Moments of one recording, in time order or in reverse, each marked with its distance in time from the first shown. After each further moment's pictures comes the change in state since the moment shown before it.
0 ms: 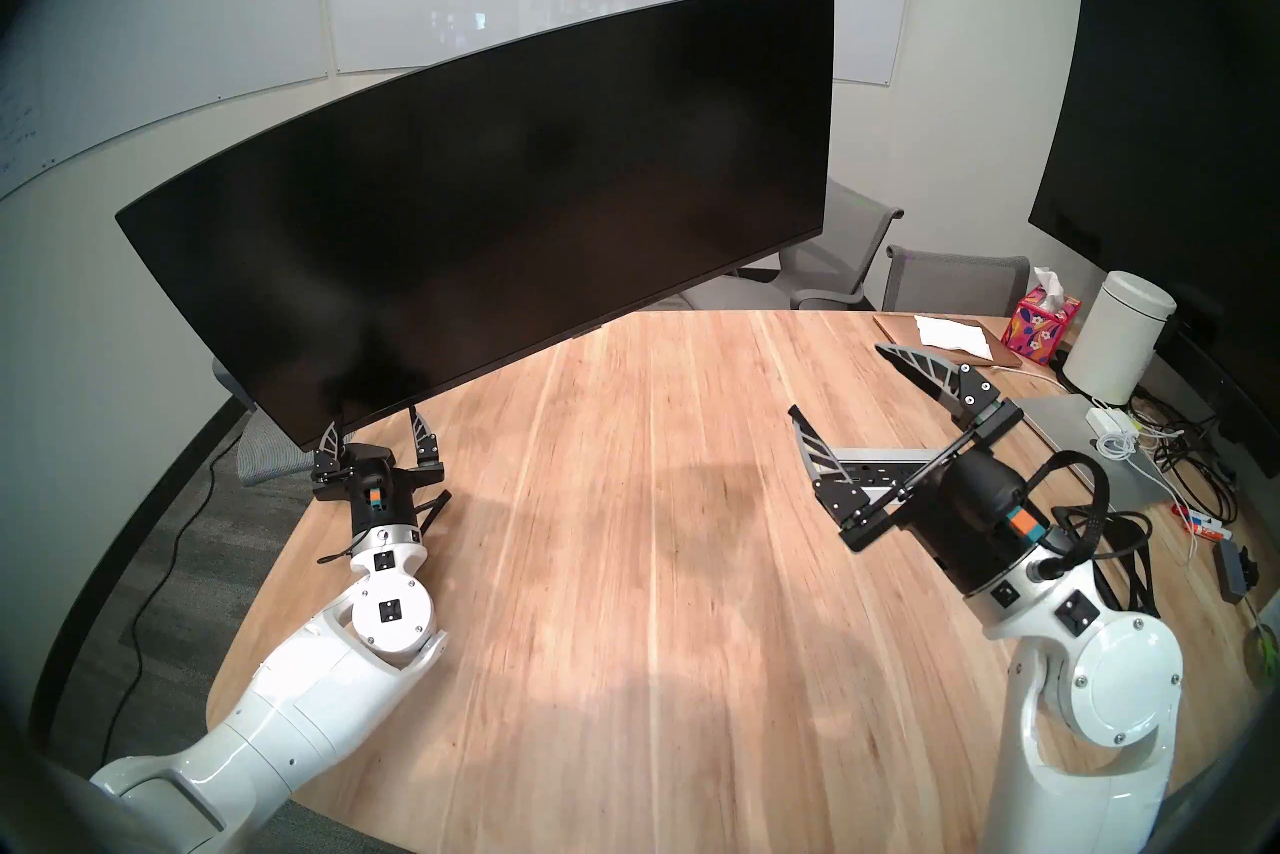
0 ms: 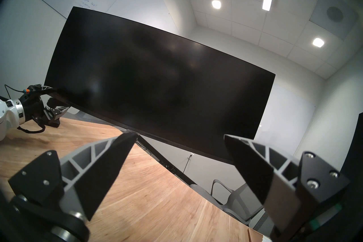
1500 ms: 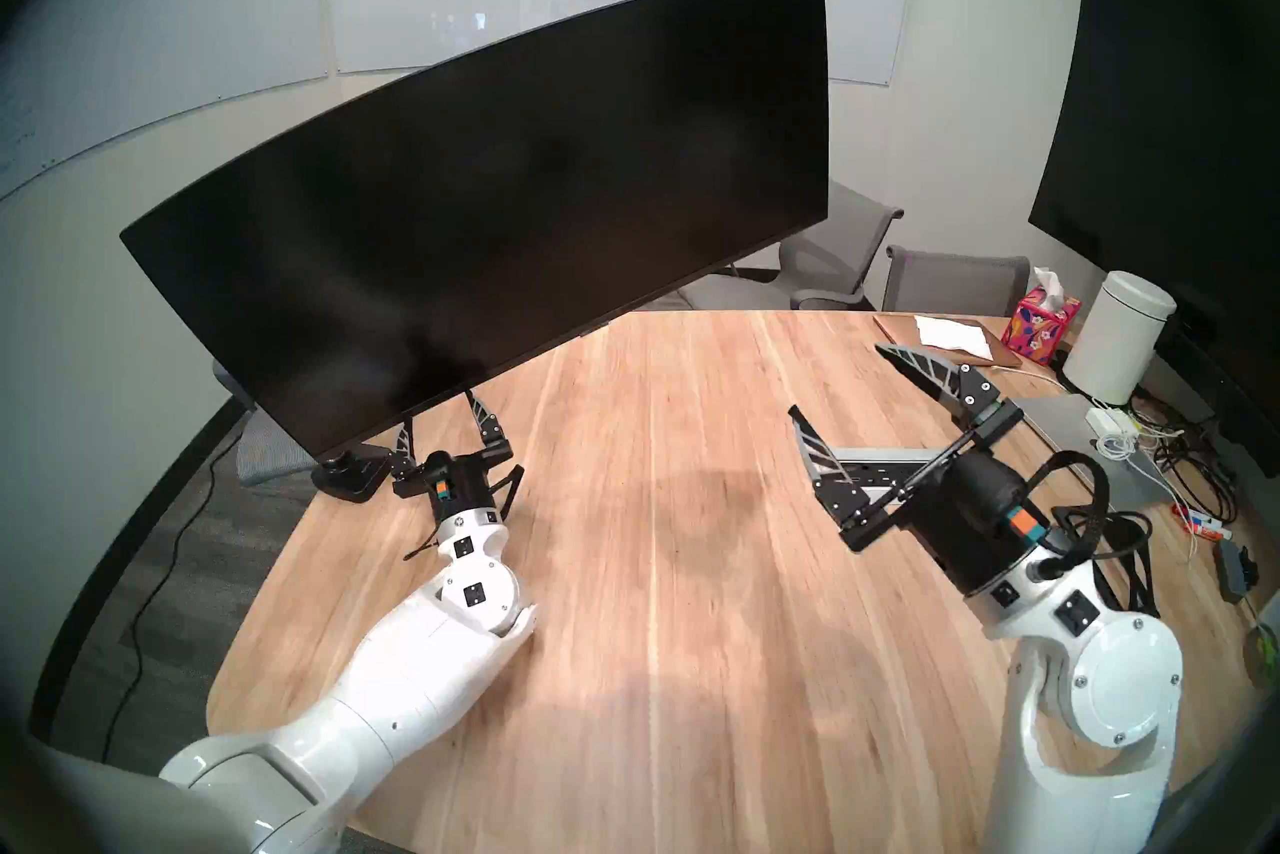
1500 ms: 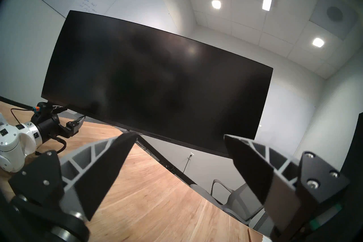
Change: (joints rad) left arm -0.158 -0.235 0.054 0.255 -0.047 -0.272 0.019; right arm 0.000 0.000 0.000 0.000 0.000 0.000 0.000
